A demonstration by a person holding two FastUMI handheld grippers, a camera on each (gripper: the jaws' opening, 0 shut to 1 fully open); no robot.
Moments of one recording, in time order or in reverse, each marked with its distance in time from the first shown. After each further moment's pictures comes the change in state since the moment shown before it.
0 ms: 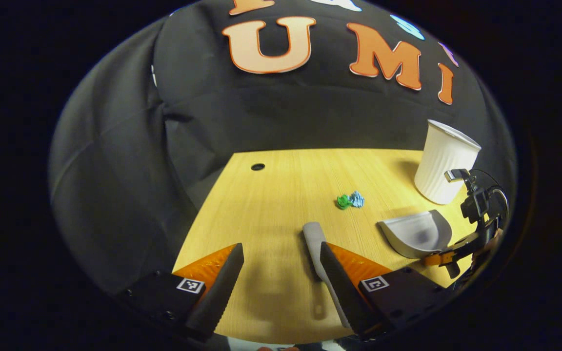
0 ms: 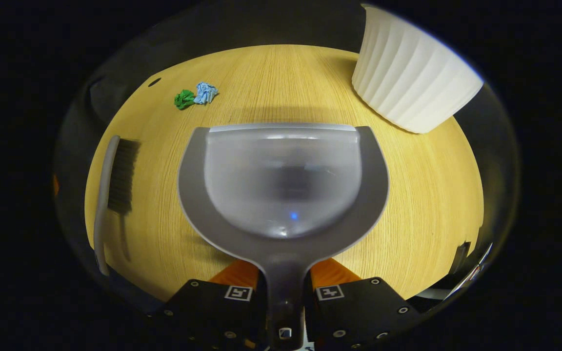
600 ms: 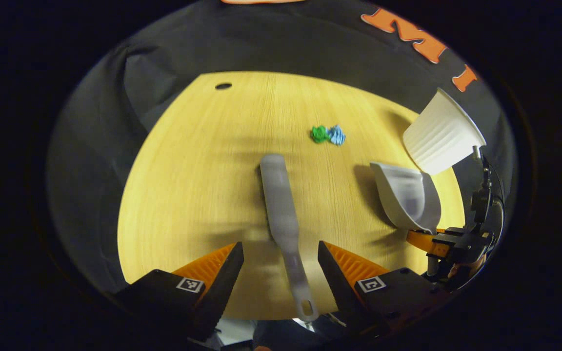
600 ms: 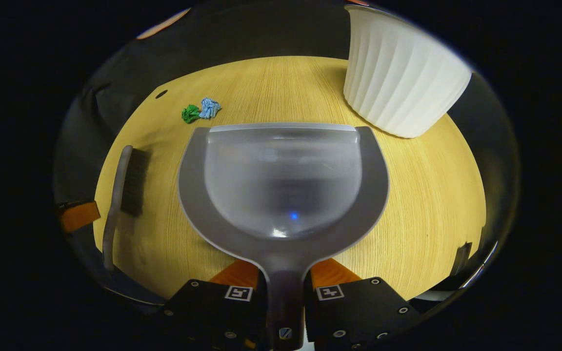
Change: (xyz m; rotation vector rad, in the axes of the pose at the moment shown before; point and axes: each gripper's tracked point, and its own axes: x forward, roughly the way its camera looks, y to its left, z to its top) left arm 0.058 -0.056 -0.094 -0.123 0.517 -0.165; right arm -0.017 -0.011 0.004 0.006 -0.068 0.048
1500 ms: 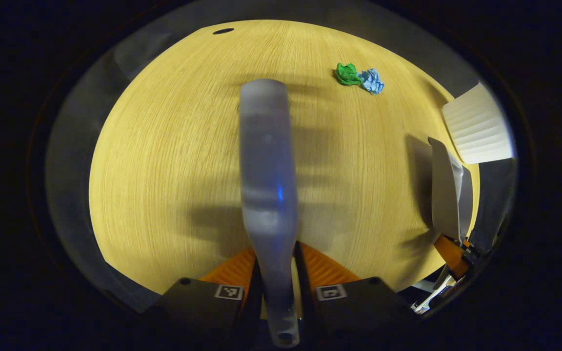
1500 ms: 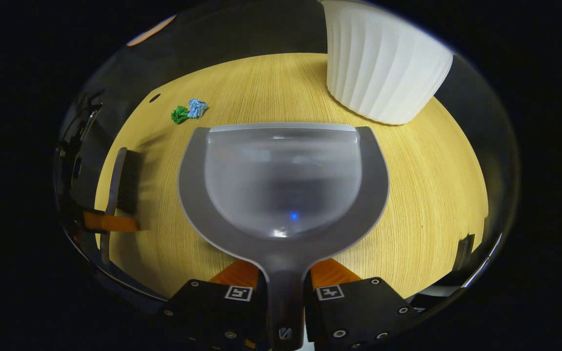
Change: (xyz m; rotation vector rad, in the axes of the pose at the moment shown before) left arm 0.081 -0.016 -0.035 -0.073 0.267 0.056; right arm 0.001 -0.019 -0.012 0.037 0.002 0.007
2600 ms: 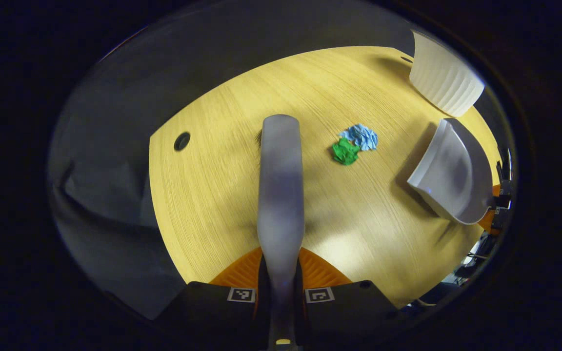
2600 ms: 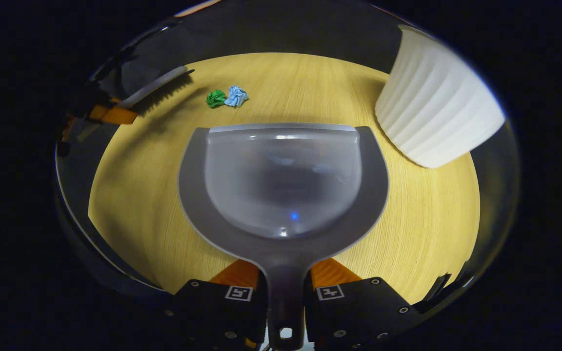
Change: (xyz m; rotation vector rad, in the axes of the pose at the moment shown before) left arm -0.026 -0.024 0.269 0.690 -0.158 0.187; right arm 0.002 0.036 0.035 -0.292 0.017 0.012
